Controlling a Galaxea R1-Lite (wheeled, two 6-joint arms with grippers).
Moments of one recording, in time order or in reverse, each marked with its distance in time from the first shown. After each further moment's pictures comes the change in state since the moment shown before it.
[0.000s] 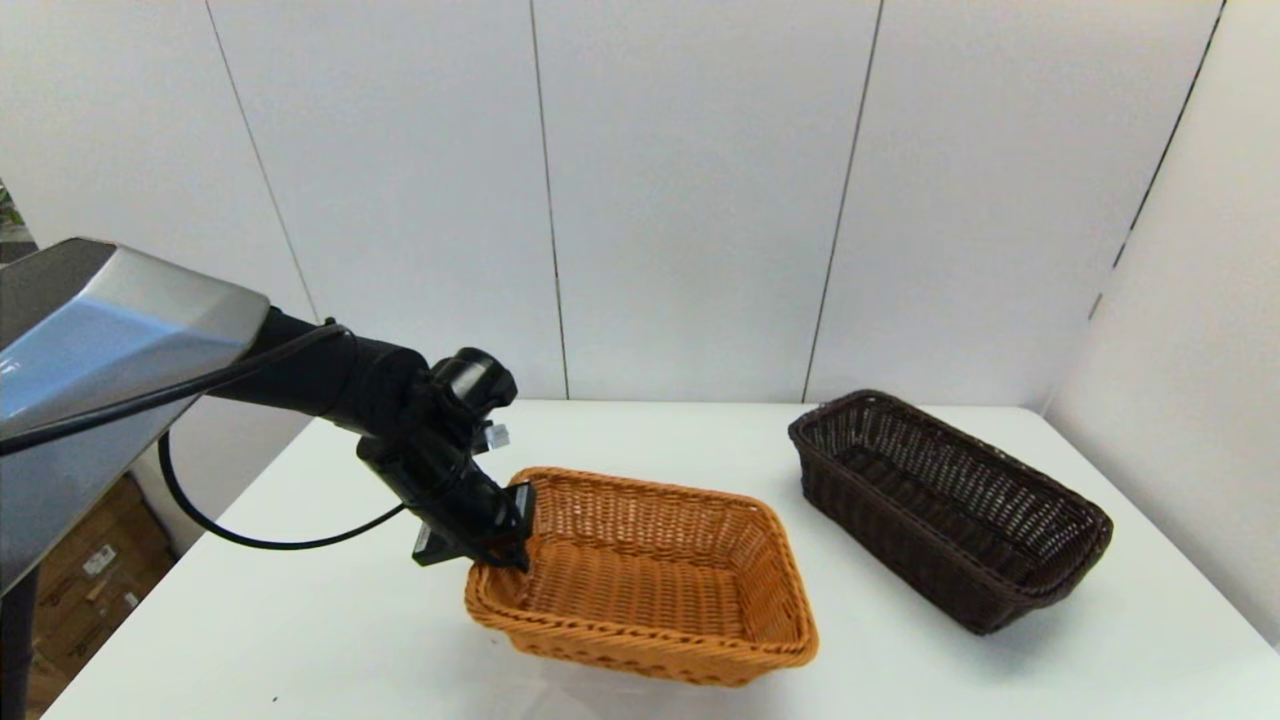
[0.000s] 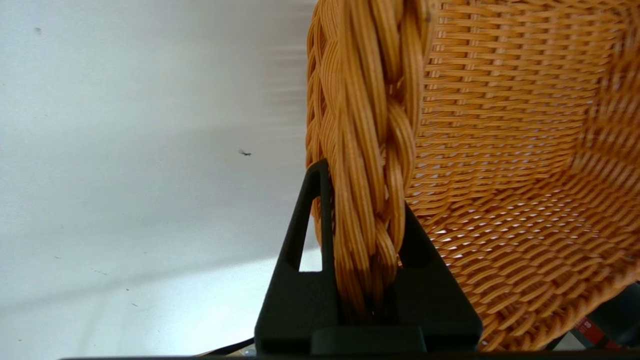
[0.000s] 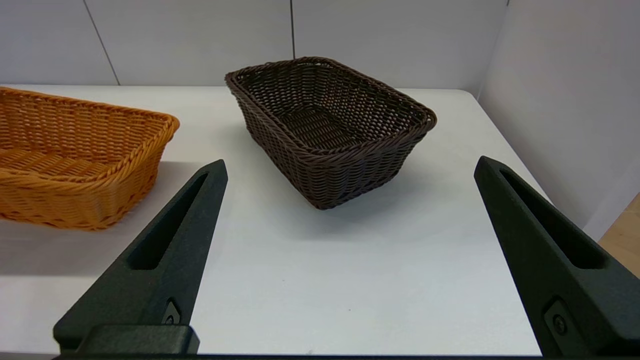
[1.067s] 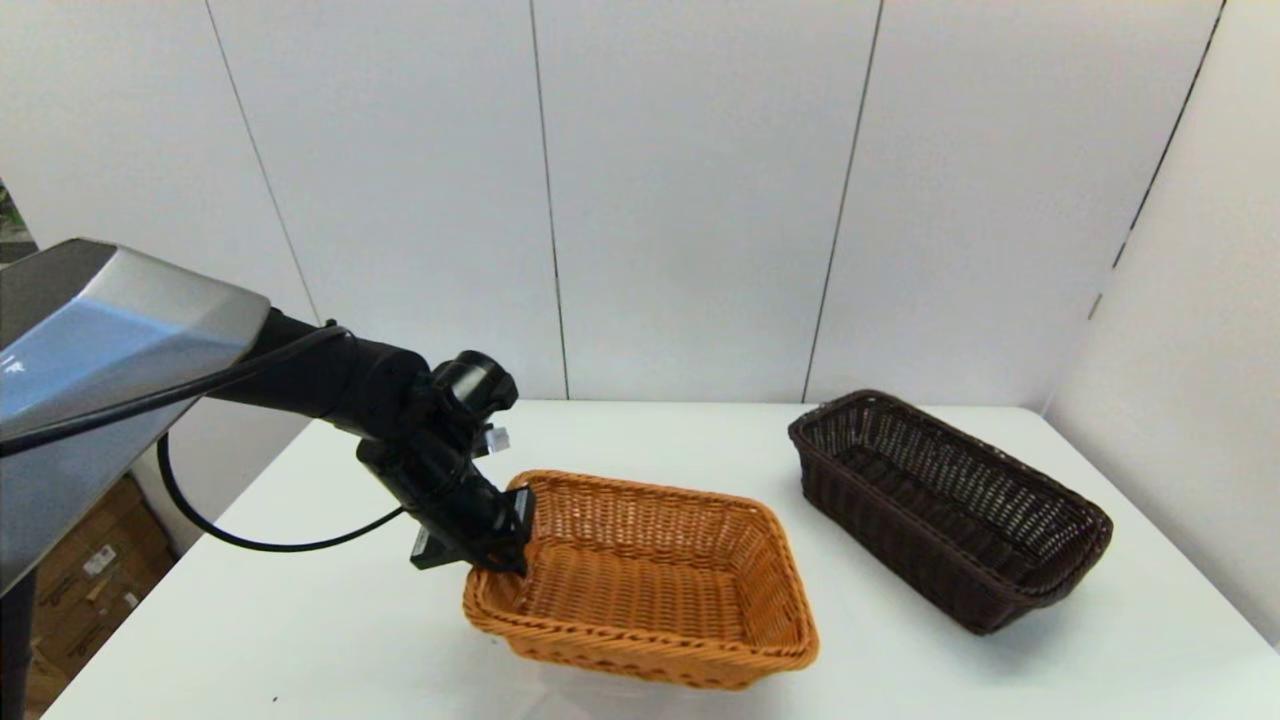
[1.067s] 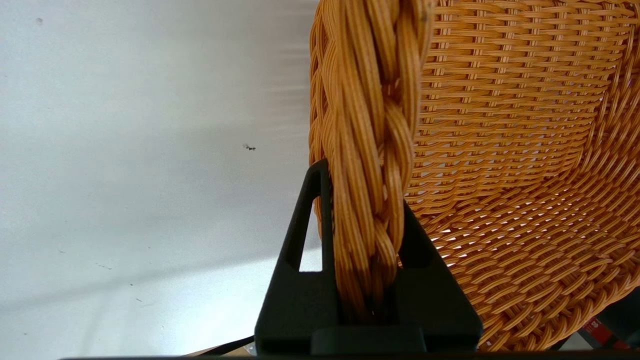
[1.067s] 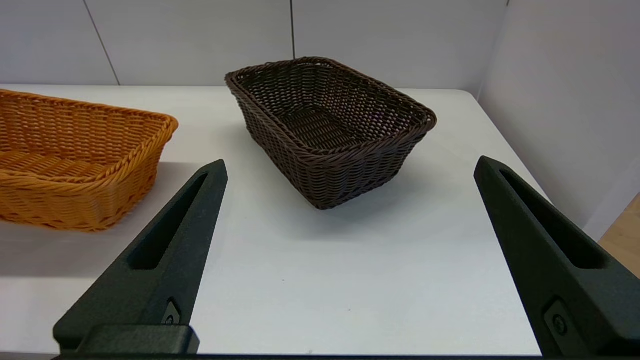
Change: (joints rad) left arm -0.007 -0.004 0.008 0.007 0.008 0.008; right arm 0.000 0.000 0.000 0.000 0.000 -0.001
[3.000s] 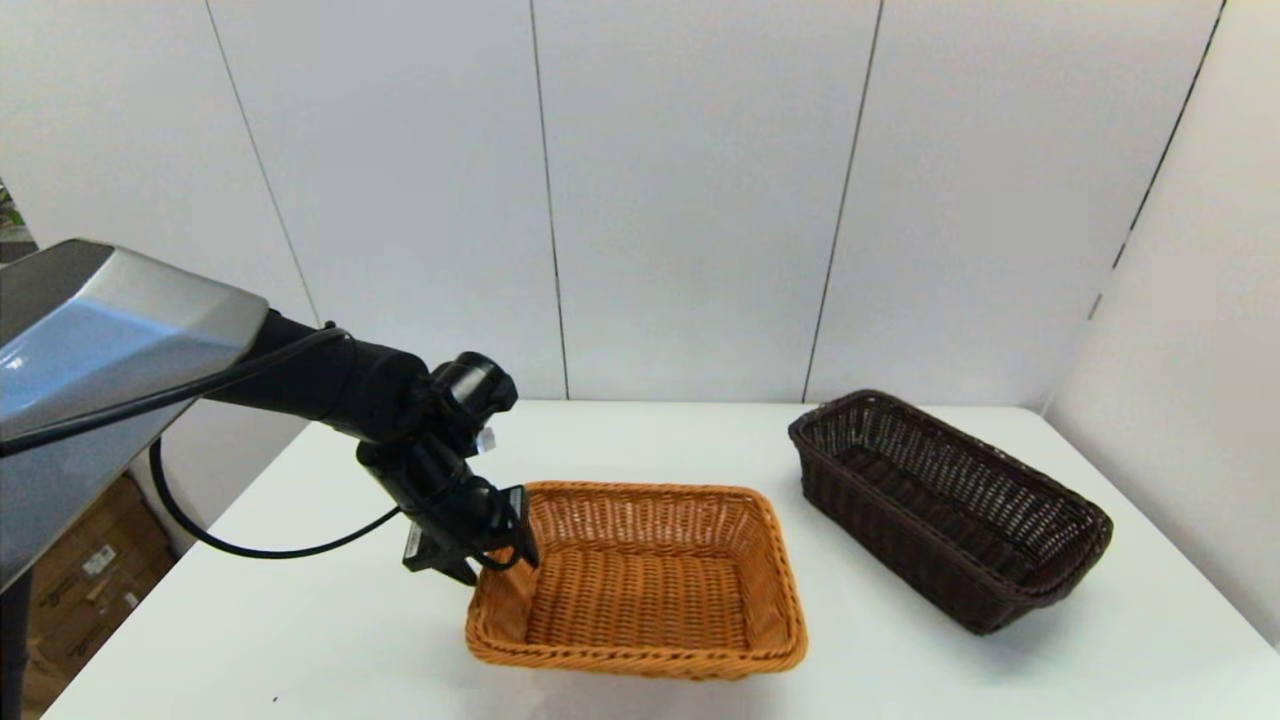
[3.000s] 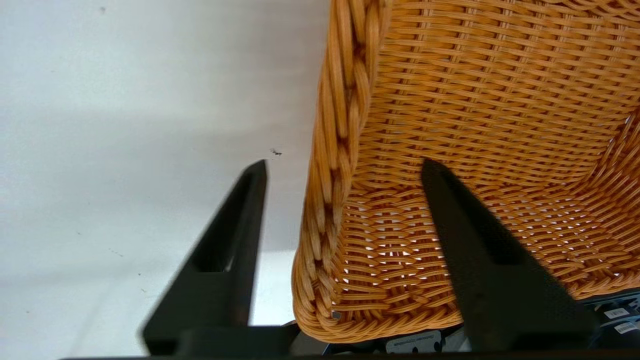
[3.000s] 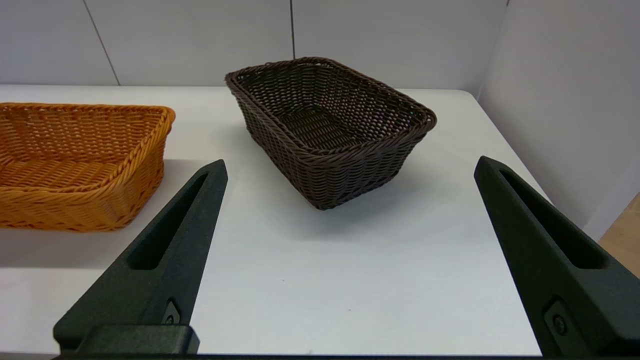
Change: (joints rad) left arm 0.000 -0.004 0.013 -0.011 0.086 -0.092; right arm 0.000 0.000 0.000 0.000 0.000 0.000
